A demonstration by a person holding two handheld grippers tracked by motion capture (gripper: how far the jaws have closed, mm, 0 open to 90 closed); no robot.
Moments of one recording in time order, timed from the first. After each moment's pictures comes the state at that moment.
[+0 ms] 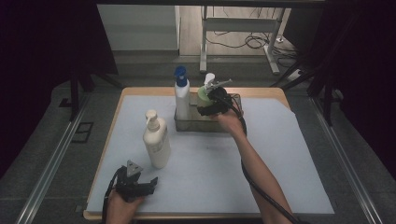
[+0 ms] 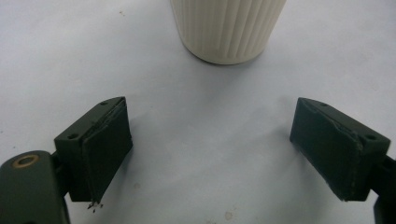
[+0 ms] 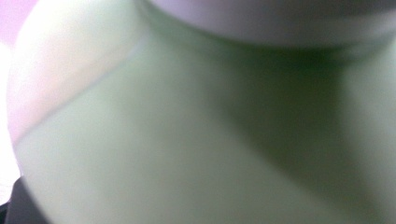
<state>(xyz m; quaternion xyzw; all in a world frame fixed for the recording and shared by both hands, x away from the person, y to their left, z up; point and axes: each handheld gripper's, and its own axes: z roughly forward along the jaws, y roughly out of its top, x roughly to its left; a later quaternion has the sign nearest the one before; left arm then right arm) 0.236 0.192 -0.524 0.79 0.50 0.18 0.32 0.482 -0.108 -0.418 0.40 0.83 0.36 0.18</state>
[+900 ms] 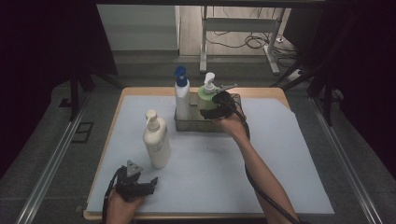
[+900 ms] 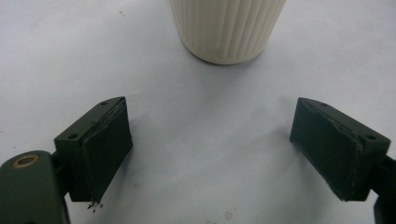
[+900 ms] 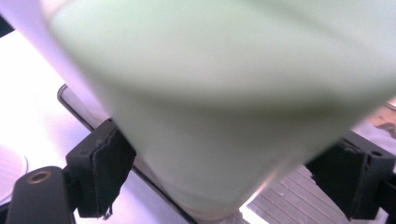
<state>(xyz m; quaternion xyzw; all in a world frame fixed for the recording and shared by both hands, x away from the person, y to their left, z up) 0.236 0.192 -0.524 0.79 0.50 0.18 0.32 0.469 -0.122 -0.424 0.40 0.82 0.38 0.18</state>
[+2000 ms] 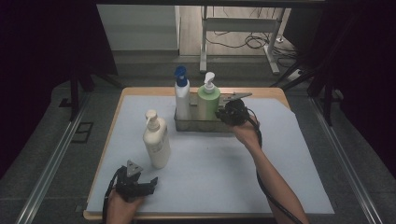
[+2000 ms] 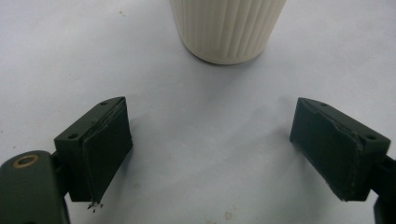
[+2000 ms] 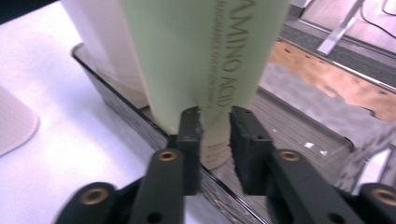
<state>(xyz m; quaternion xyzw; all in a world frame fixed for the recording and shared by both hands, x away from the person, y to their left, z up) 0.236 0.192 -0.524 0.78 0.50 0.18 0.32 0.443 -0.161 -0.426 0.38 0.82 0.39 0.18</state>
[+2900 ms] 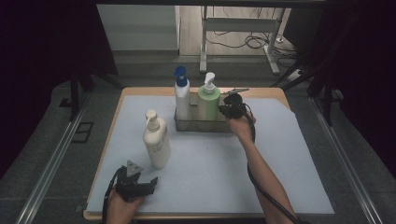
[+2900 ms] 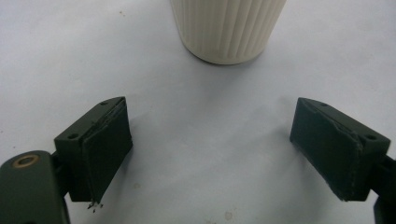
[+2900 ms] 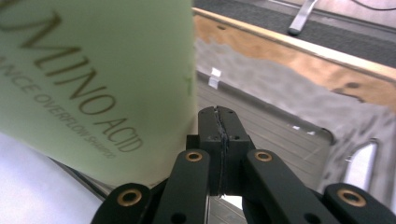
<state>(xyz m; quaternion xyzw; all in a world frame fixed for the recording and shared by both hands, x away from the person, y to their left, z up) 0.236 0.192 -0.524 0.78 0.50 0.18 0.32 0.481 -0.156 -0.447 0.45 0.79 0.36 0.19</state>
